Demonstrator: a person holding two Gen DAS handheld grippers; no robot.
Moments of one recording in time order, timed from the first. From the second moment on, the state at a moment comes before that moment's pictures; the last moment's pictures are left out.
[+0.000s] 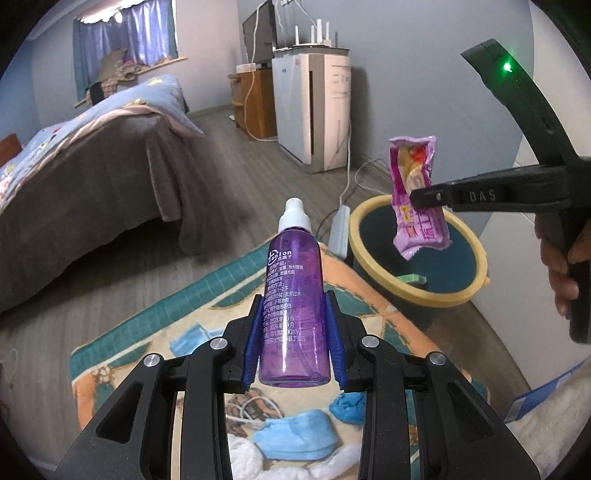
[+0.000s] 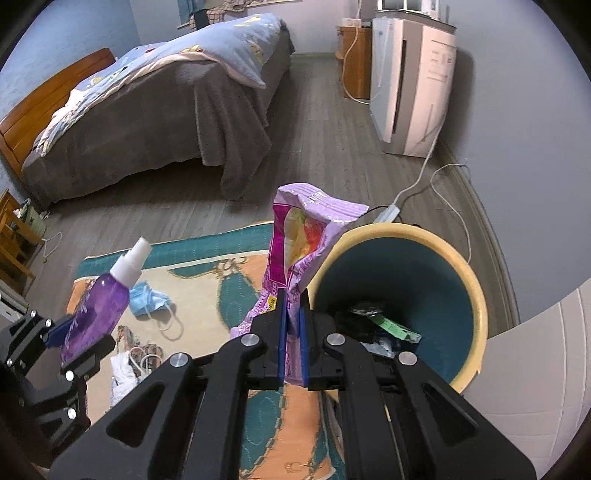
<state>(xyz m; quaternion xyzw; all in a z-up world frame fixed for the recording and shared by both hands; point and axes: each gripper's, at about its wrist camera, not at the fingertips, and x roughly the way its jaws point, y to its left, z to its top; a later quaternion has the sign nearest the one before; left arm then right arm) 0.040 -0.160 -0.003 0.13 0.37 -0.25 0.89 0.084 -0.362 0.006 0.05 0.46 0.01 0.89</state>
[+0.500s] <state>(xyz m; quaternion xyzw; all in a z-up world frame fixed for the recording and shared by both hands) 0.044 -0.198 0.010 0.12 0.36 -0.26 0.89 0.083 -0.391 0.007 0.06 0.46 -0.02 0.89</state>
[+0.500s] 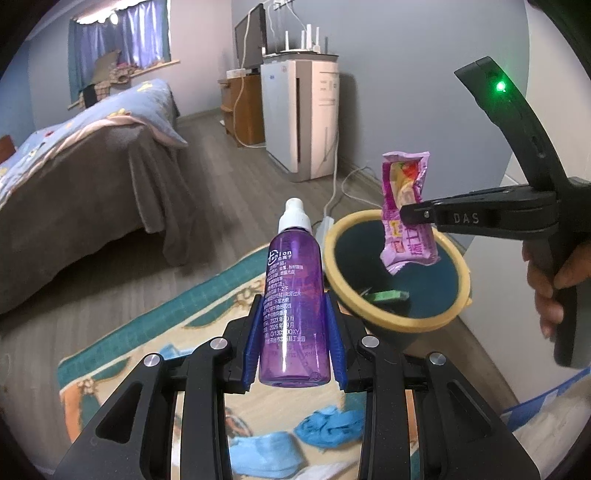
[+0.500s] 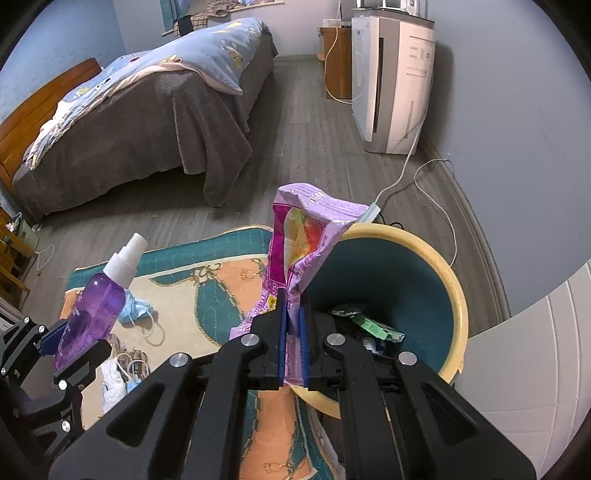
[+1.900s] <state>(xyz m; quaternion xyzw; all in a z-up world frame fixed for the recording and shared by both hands) 0.101 -0.337 -0.053 0.16 0.39 -0.33 0.84 0.089 -0.491 -0.049 0.11 0.52 -0.14 0.83</state>
